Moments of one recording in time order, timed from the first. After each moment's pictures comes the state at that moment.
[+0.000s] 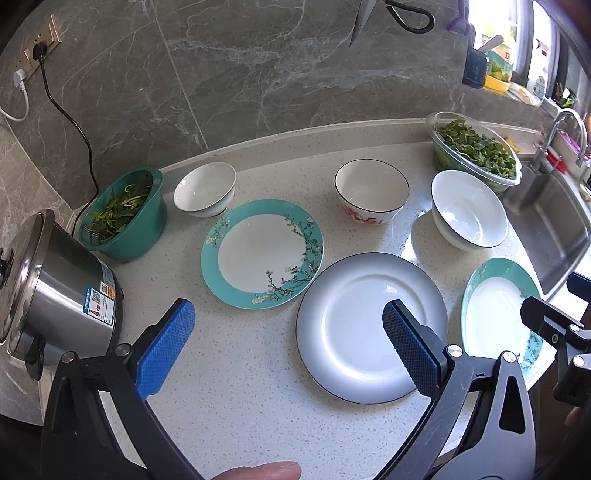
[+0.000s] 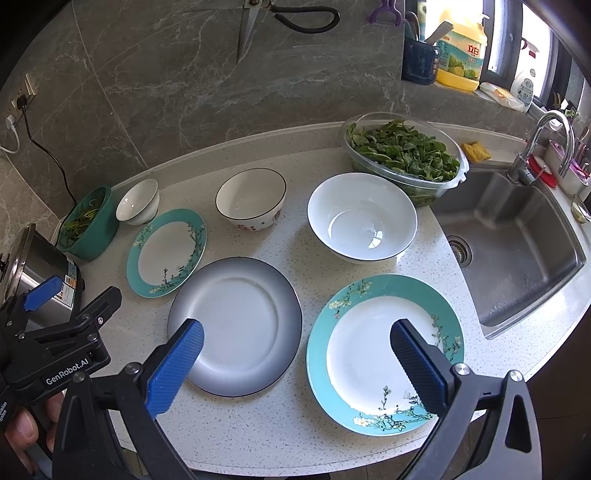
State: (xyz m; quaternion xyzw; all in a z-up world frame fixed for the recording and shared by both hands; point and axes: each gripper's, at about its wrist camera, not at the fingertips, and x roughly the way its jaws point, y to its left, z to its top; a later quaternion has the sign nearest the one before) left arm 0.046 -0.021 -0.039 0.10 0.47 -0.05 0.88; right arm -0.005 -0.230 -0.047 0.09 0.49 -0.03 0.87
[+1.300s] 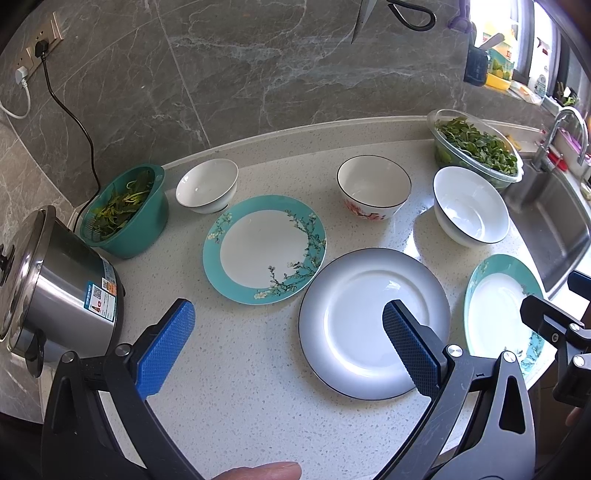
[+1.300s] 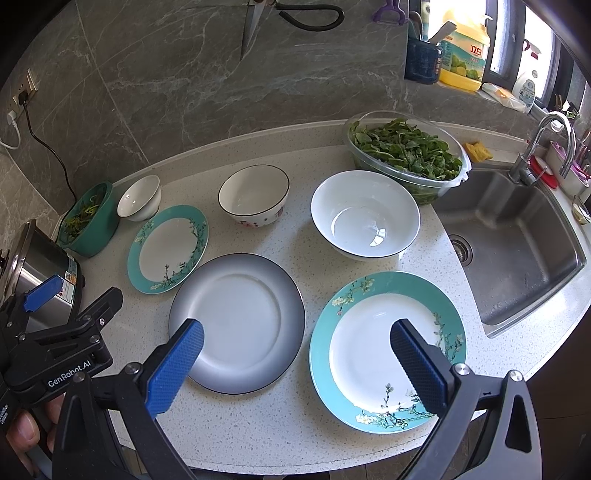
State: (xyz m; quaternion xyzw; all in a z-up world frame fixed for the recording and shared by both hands) left arm 0.046 -0.018 -0.042 0.10 0.47 -0.05 0.88; right arm -0.004 -0.227 -0.049 0.09 0.49 -0.03 0.87
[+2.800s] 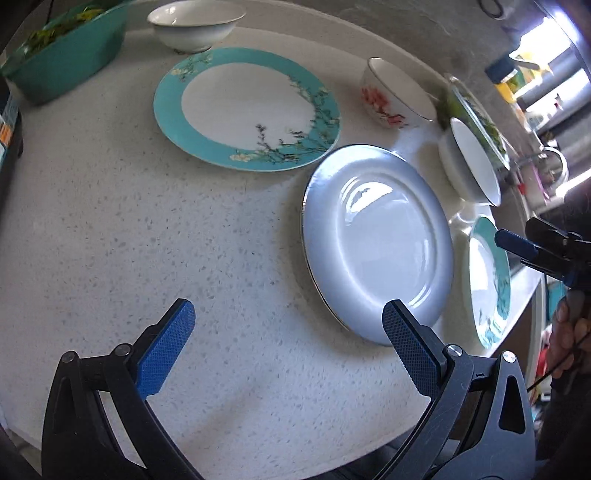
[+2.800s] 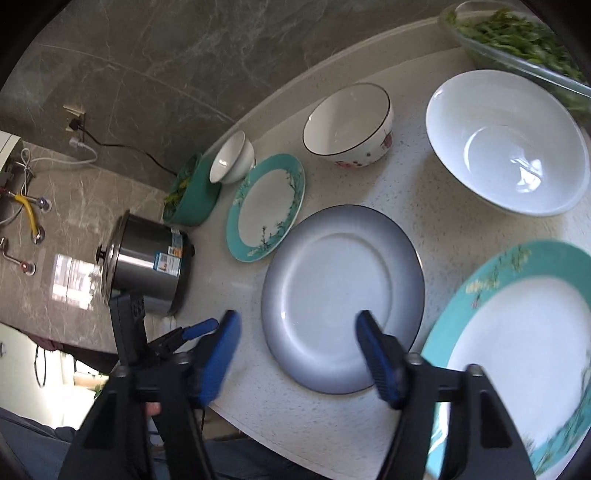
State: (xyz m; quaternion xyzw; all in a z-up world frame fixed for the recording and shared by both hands) left arm 0.055 0.073 -0.192 -0.10 0.61 -0.14 0.77; right arm 0.063 -0.251 -0.138 0.27 0.55 0.26 0.75
